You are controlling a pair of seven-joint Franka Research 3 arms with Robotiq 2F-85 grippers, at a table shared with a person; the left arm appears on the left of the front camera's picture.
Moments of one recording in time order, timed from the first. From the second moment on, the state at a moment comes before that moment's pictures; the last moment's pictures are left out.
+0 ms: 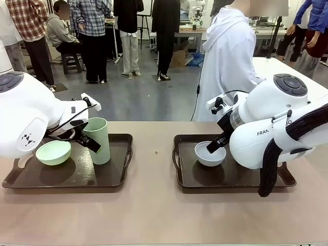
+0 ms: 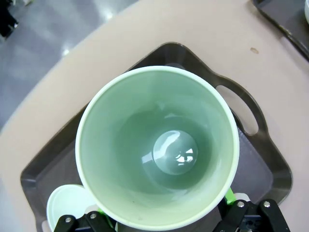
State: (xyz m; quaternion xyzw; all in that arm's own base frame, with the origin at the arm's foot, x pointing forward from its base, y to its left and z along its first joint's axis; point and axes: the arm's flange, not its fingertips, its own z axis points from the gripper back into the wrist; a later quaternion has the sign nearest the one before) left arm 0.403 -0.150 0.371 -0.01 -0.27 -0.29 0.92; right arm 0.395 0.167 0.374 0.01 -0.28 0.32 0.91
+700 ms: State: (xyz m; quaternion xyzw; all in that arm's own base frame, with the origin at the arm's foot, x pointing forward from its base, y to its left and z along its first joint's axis) left arm 0.375 -0.122 0.451 0.04 -0.25 -0.27 0.93; right arm 0.349 0.196 0.439 0.01 -0.26 0.35 0.90
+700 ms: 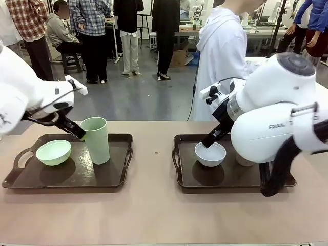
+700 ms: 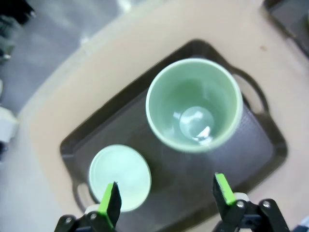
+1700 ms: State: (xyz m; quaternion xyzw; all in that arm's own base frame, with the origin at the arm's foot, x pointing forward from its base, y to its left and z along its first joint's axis) left arm 0.284 -0.150 0.490 -0.07 -0.11 -0.29 0.95; right arm 0.261 0.179 0.460 -0.04 -0.07 0.29 0.95
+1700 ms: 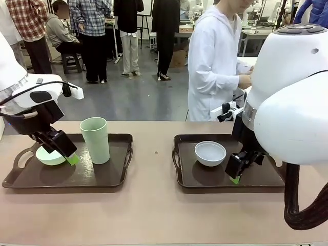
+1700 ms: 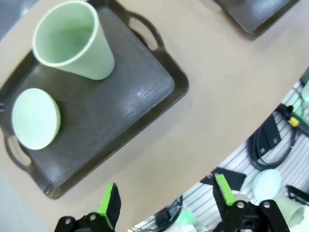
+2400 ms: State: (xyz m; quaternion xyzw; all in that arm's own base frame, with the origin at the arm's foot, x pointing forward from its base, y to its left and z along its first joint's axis) left arm 0.321 0.017 0.510 -0.33 -0.14 -0.19 0.91; right arm 0.264 -0.056 0.512 0.37 -0.16 0.12 0.91
